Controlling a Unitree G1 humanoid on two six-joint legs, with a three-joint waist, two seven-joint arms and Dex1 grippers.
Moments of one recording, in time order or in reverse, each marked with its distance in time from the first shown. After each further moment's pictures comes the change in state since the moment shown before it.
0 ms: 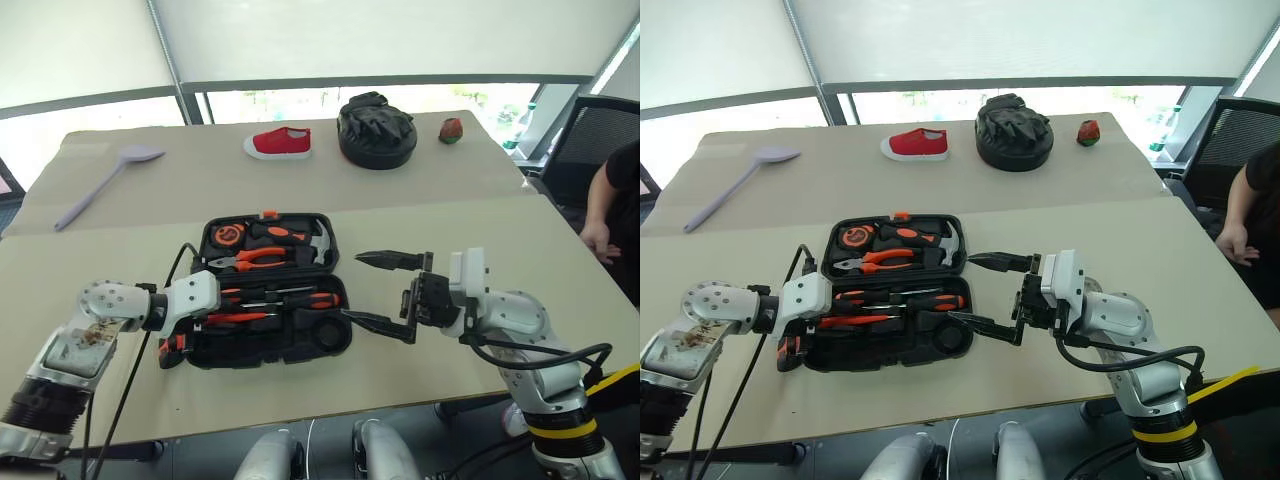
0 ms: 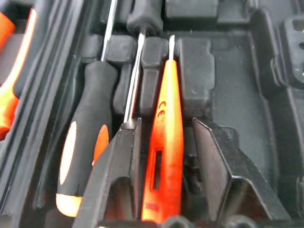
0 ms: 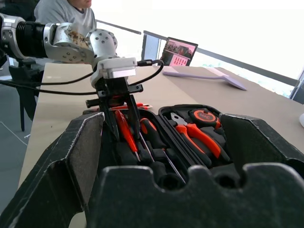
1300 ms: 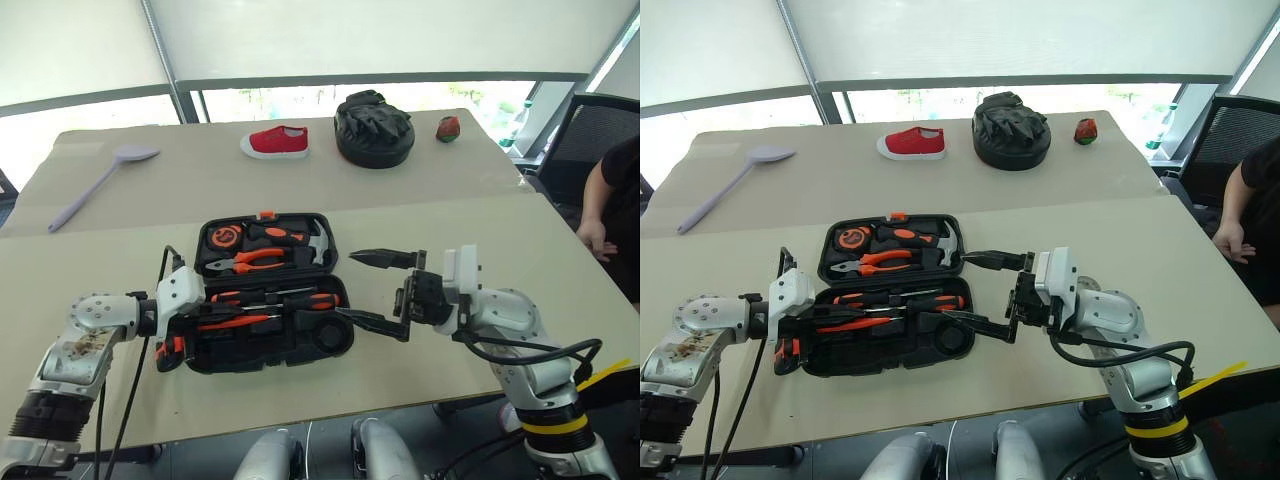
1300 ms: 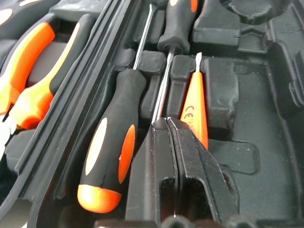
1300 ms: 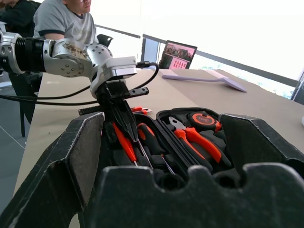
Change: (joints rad) left arm 0.047 -0.040 0.072 0.076 -0.067 -0.023 -0.004; right arm -0.020 0.028 0.016 0.018 0.001 0.000 -0.011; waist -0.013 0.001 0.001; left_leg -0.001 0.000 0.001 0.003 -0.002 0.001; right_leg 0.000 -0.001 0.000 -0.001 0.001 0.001
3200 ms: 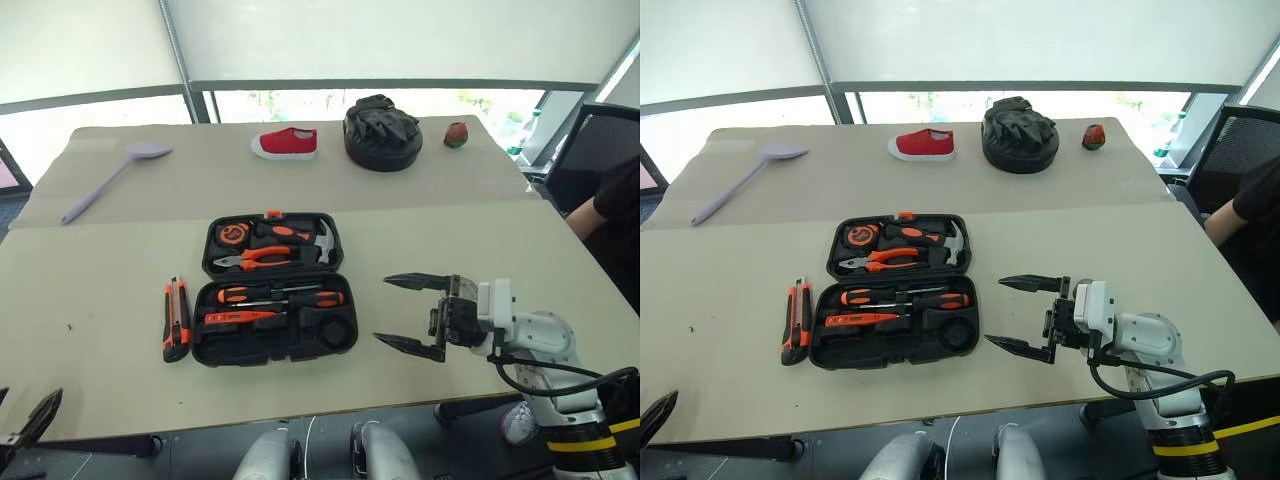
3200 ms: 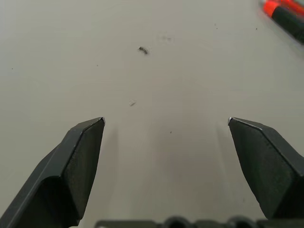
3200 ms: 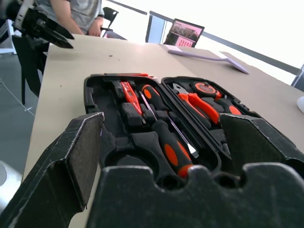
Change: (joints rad) left arm 0.787 -0.242 0.808 -0.236 -0.305 0.253 0.505; right arm 0.114 -0.077 -0.090 0.143 -0.014 -0.242 0.196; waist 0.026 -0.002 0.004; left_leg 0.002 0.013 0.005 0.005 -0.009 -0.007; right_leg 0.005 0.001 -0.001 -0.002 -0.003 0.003
